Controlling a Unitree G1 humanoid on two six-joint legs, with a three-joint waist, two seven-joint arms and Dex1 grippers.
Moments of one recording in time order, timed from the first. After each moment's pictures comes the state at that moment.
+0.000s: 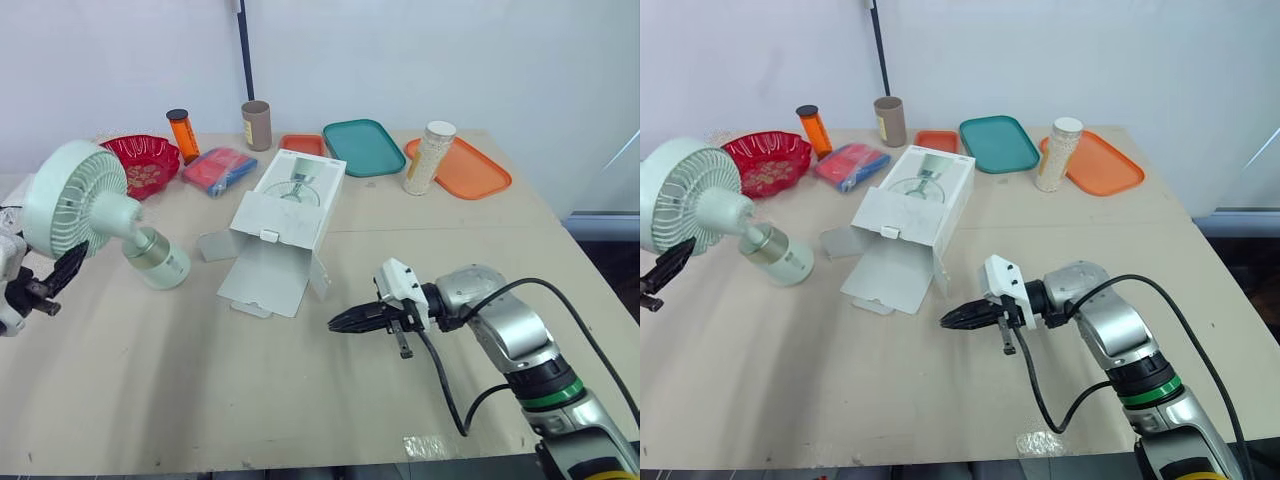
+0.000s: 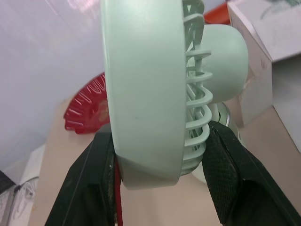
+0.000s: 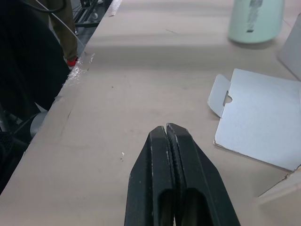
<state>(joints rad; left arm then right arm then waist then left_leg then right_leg) 0.31 0.89 0.76 -0.58 -0.57 0.51 -0.47 -0.48 -0.63 0.27 -0.12 0.38 0.31 1.35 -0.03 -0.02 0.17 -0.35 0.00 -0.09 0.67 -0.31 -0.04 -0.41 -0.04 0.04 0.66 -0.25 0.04</state>
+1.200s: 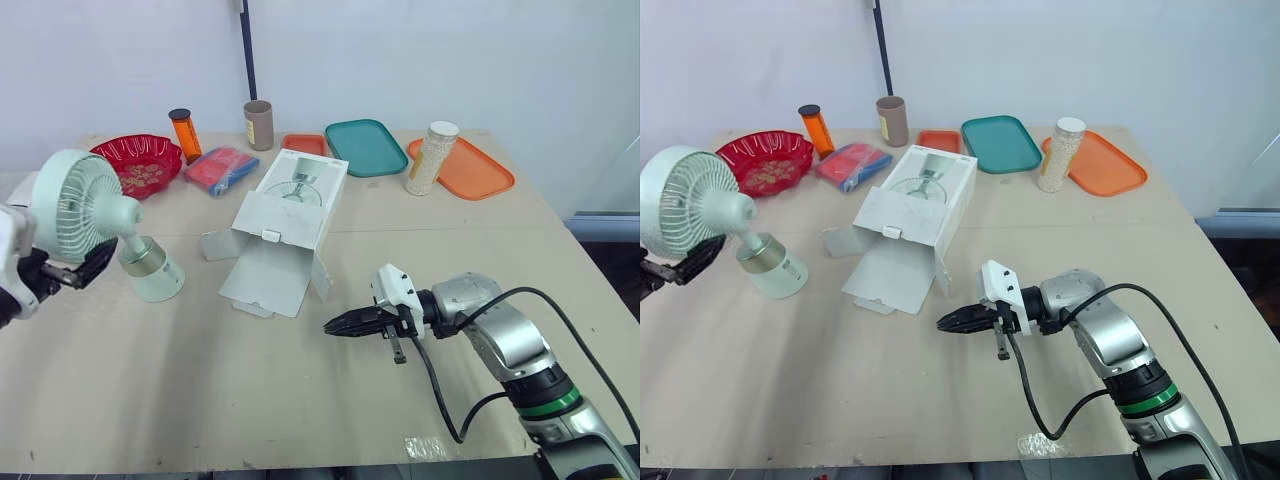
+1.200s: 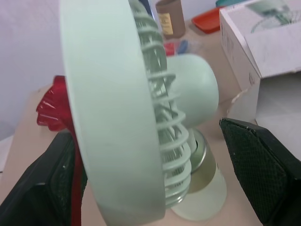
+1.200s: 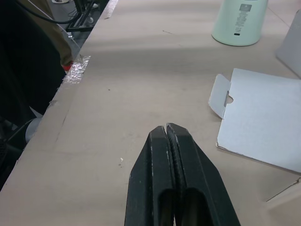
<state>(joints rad) 0.05 0.82 0.74 -0.56 -0.62 0.73 -0.49 -0.44 -0.62 0.27 -0.15 0.37 0.31 1.30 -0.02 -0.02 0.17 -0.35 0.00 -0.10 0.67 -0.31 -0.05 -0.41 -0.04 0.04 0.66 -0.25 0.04</state>
